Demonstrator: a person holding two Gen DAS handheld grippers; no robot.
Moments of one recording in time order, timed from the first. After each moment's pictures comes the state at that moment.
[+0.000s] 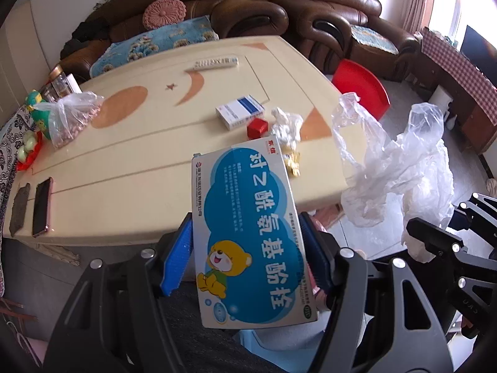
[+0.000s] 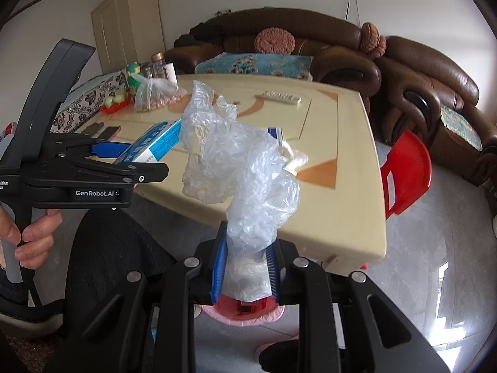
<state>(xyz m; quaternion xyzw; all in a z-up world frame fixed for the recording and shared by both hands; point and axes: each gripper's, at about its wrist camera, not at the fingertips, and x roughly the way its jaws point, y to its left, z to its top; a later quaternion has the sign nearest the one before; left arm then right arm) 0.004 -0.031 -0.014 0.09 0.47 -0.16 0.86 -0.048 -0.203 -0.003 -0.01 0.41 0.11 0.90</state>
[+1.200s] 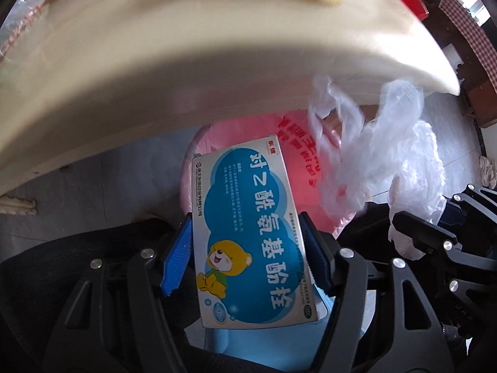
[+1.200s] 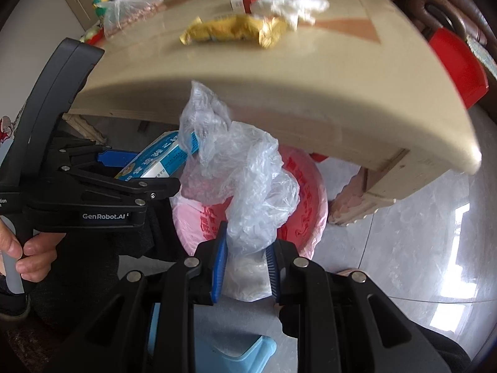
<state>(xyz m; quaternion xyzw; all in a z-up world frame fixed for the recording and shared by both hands) 0.039 -0.045 -0.223 0.08 0.64 -0.18 0.74 -0.001 -0.205 -0.195 0.03 0.58 0.12 0.80</state>
